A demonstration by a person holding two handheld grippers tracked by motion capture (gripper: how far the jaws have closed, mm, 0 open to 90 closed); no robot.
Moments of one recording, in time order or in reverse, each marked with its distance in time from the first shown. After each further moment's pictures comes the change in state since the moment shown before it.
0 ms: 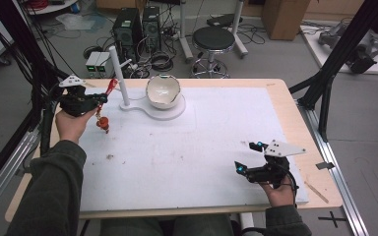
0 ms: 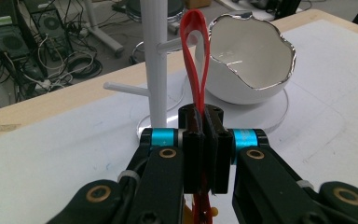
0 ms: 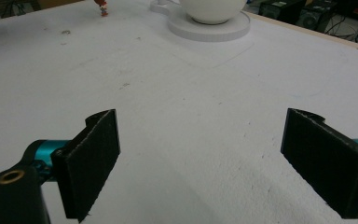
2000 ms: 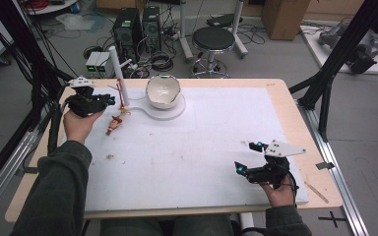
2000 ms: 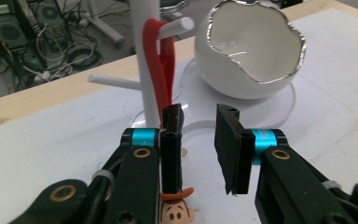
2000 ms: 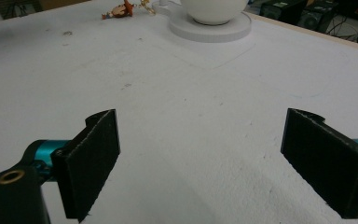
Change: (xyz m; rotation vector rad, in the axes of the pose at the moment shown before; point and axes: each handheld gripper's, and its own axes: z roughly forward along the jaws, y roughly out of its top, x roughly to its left) left arm -0.008 -0.002 0.017 0.036 -0.005 0.004; right arm 0.000 0.000 0.000 -0.004 0.003 0.000
